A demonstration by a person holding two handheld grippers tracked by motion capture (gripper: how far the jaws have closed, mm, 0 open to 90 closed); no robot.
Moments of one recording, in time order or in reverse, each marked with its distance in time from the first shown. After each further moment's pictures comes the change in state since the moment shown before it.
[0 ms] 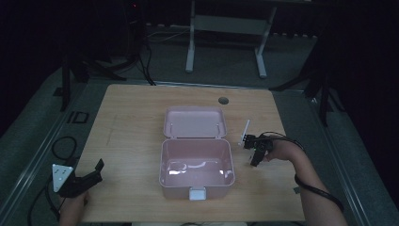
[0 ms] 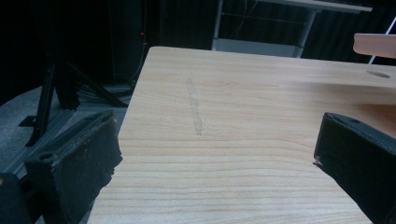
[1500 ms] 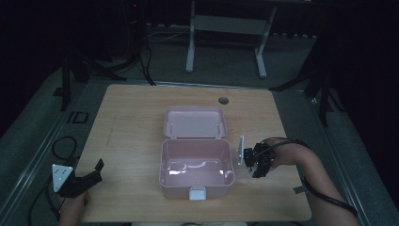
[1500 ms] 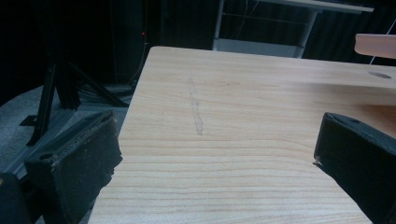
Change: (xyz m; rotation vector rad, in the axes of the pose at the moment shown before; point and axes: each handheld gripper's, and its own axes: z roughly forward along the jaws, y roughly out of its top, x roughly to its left) left arm 0.000 0.000 0.000 0.001 0.005 -0.003; right arm 0.066 -0.003 -0.040 0.032 -0.029 -0.419
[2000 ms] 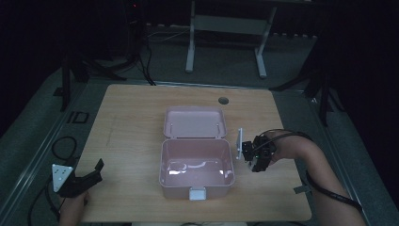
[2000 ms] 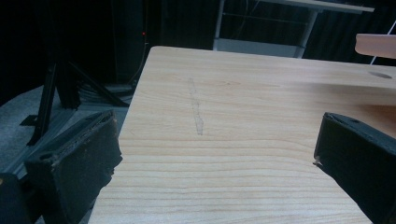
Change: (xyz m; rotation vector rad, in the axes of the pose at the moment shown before) left arm 0.000 0.000 0.000 -0.001 0.002 -0.001; right arm 0.001 0.009 -0.038 0.014 -0.032 -0.004
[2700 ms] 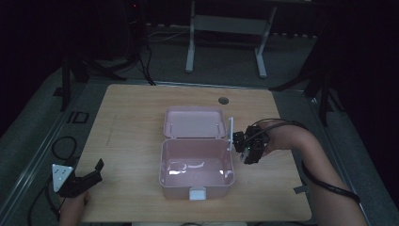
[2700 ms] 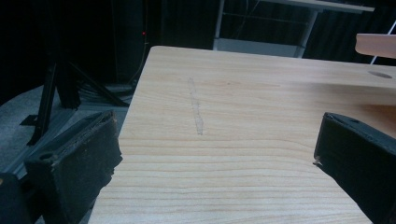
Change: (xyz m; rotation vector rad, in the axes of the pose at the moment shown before) left arm 0.000 0.000 0.000 0.000 -0.001 0.001; right arm 0.000 0.030 -0.045 -0.010 -0.033 -0.008
